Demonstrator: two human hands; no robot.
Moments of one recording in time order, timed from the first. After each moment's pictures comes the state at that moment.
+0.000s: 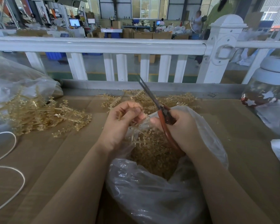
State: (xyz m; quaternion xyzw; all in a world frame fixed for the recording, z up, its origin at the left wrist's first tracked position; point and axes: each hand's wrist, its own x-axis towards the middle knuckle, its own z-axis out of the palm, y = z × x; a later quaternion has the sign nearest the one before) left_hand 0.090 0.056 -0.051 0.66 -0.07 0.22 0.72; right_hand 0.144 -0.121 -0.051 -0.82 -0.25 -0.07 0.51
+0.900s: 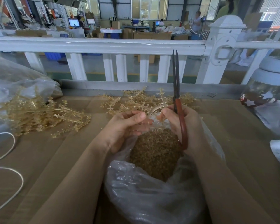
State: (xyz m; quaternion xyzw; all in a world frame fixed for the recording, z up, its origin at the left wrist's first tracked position) left_hand 0.087 0.060 -0.046 0.60 -0.01 0.00 0.80; right_hand 0.137 -0.121 -0.033 -0.70 -0.18 0.00 0.69
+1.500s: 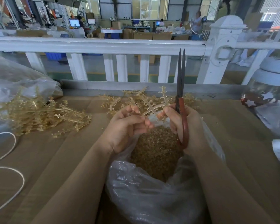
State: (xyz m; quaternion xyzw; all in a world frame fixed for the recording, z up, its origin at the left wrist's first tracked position) left_hand 0.090 0.052 -0.045 0.54 -0.06 0.04 0.84; right_hand 0.129 -0.121 -0.027 -0.69 -0.17 0.00 0.70
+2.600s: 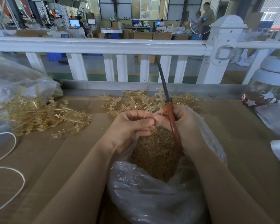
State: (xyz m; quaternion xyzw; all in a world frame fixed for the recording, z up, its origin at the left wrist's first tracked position) left_hand 0.088 0.048 -0.045 0.58 -0.05 0.03 0.81; right_hand 0.126 -0.126 -0.019 -0.75 -0.24 0.01 0.61
